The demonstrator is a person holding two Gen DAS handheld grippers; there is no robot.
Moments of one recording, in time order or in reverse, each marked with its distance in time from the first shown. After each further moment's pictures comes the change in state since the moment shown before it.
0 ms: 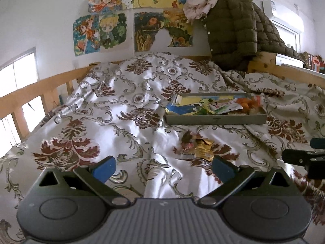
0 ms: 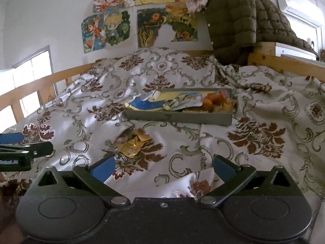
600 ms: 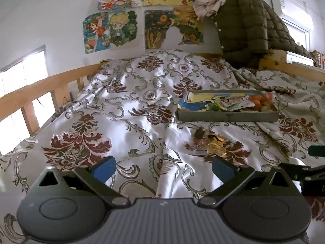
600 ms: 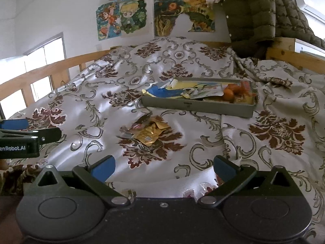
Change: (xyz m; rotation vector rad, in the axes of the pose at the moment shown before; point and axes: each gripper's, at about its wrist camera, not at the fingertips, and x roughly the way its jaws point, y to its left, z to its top) left arm 0.006 0.008 -0.004 -0.028 0.023 0.061; right arm 0.018 0.017 -0.006 -0.051 0.046 0.078
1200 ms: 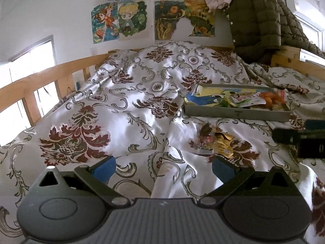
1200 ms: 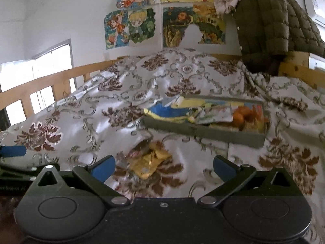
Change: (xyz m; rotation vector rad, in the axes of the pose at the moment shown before) left arm 0.027 -0.012 0.006 -0.035 0.051 0.060; right arm 0.041 -0.020 0.048 -0.050 -0.076 0.051
